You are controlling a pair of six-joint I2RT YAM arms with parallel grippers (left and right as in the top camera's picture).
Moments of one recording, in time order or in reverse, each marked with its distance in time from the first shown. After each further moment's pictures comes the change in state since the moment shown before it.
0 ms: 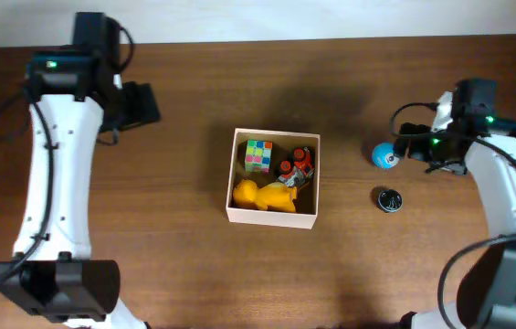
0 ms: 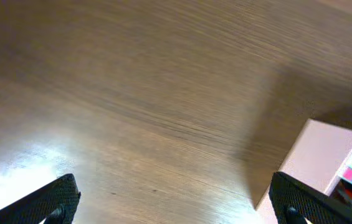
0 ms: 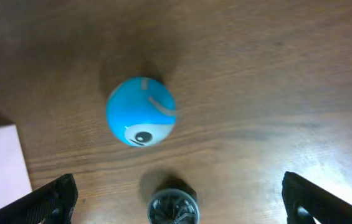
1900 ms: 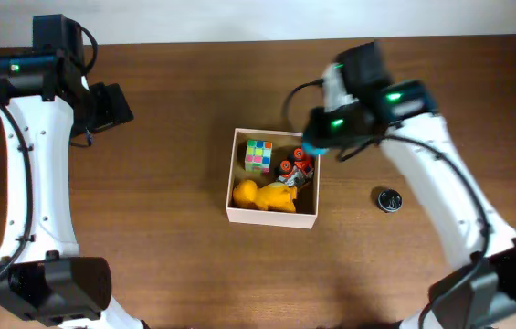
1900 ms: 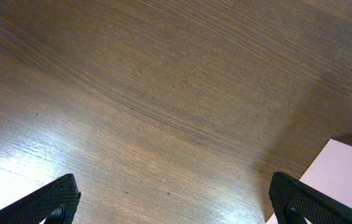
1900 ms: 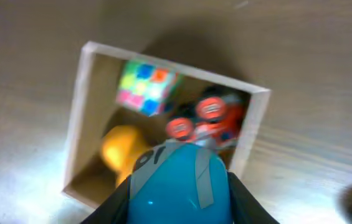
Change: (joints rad) left arm 0.101 -0.002 0.000 -0.005 0.000 0.000; right arm 0.548 0.046 0.348 -0.216 -0.125 0.179
